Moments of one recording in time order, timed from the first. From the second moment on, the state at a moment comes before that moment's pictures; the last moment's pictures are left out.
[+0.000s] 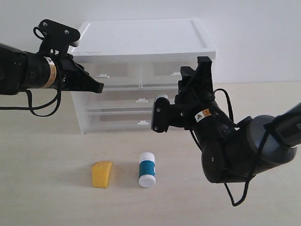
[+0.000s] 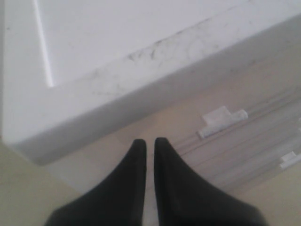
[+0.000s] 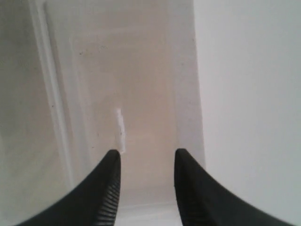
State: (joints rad) left arm -0.36 1.75 -1.11 1.75 0.09 -1.57; right arm 0.68 1.98 -0.85 0.51 -1.21 -1.71
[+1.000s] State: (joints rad) left arm -0.36 1.75 -1.11 1.75 0.09 -1.57; right arm 0.65 2.04 -0.90 0.49 -1.20 -1.69
